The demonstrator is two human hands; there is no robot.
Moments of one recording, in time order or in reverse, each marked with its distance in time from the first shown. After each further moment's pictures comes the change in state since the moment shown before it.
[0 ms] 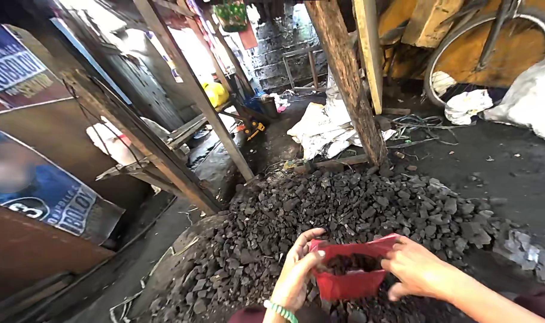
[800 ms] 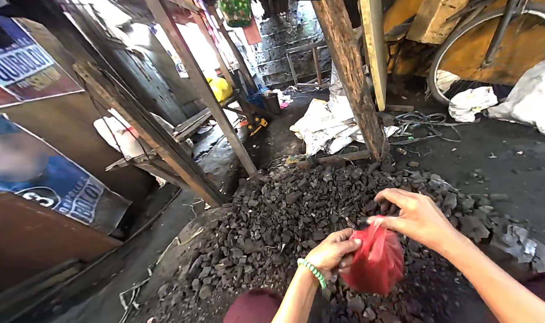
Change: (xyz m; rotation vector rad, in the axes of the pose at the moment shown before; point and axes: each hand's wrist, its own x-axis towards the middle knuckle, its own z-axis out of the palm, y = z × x) left_hand 0.024 0.000 0.035 -0.040 -0.470 -0.291; right_hand -0.005 0.005 -0.033 0.288 1.005 0.044
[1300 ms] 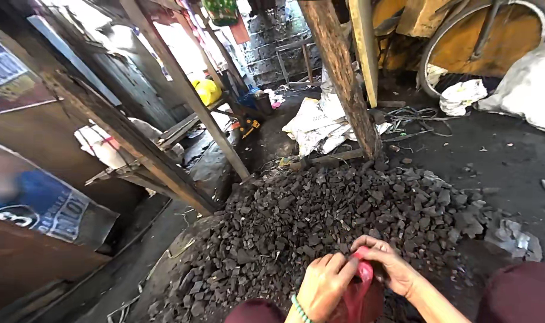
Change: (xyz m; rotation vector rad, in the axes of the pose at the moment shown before) left_hand 0.005 -0.056 -0.003 1.494 0.541 1.098; right_hand -0.055 0.000 0.081 1.395 -0.226 0.697
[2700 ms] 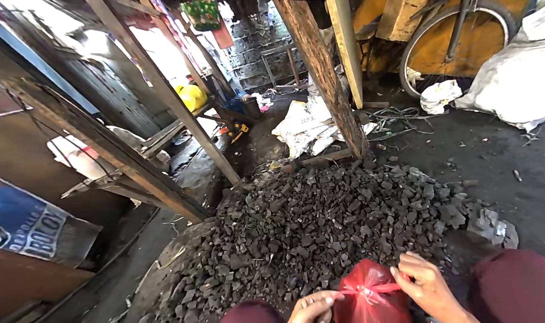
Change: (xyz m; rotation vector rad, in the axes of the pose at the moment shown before) left_hand -0.046 0.038 -0.044 -1.599 -0.235 -1.413; right_hand -0.061 0.040 -0.060 -1.186 0.405 -0.903
